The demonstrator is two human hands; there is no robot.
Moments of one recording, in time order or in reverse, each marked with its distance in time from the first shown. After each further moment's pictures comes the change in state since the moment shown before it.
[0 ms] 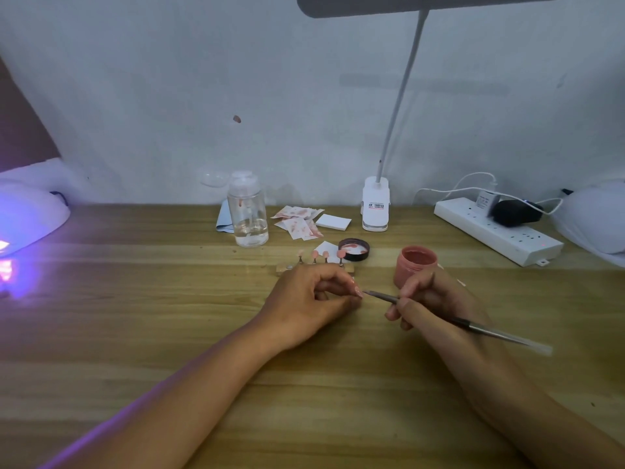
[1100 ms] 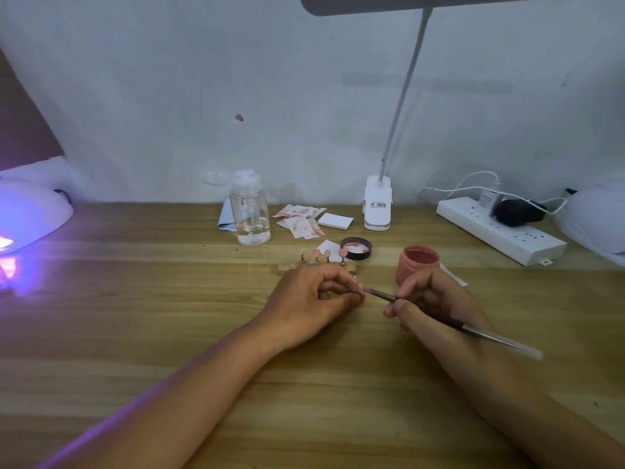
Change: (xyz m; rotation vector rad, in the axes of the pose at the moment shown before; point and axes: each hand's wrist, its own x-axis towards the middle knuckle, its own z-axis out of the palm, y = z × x) left_hand 0.001 -0.002 -0.003 0.003 0.001 -0.008; right_hand 0.002 -0.001 0.007 -0.087 0.012 -0.011
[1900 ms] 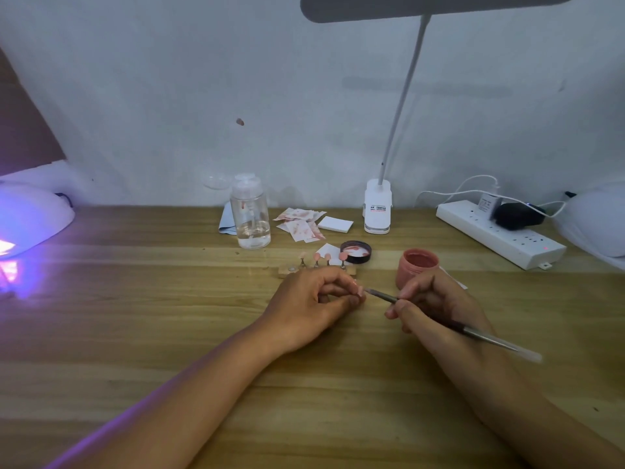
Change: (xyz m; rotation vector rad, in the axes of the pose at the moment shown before) left_hand 0.000 0.004 0.007 -0.041 -0.003 -0.005; right_hand -0.002 0.002 -0.006 0.022 0.021 -0.008
